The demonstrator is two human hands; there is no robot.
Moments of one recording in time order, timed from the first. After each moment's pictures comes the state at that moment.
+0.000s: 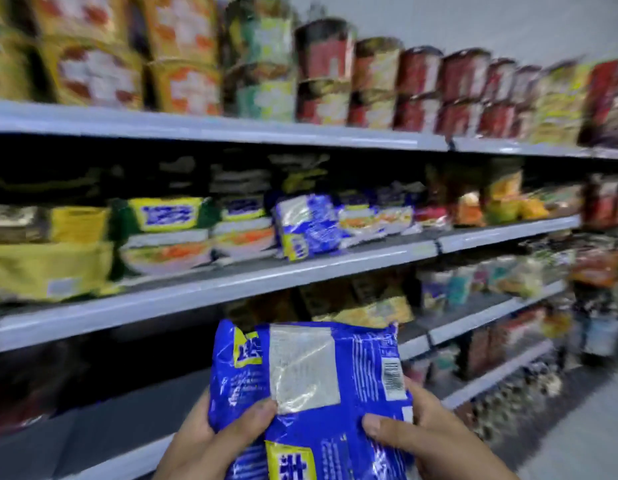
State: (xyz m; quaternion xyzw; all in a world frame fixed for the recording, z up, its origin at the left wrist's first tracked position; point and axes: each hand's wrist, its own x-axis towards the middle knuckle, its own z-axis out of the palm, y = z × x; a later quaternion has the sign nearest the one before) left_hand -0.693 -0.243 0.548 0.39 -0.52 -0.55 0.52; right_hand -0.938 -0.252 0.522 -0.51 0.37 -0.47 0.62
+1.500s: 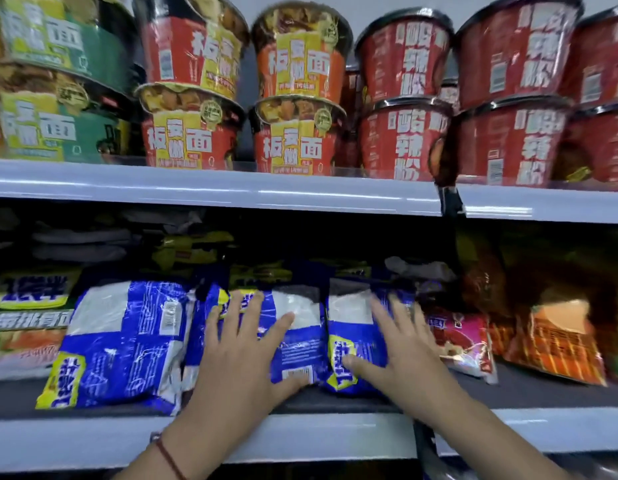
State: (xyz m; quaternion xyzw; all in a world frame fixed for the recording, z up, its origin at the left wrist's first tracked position) left_hand -1.020 -0.675 0.618 0.69 -0.63 0.29 0.20; right_hand -1.249 -0.737 0.639 -0.81 0.50 -0.30 0.01
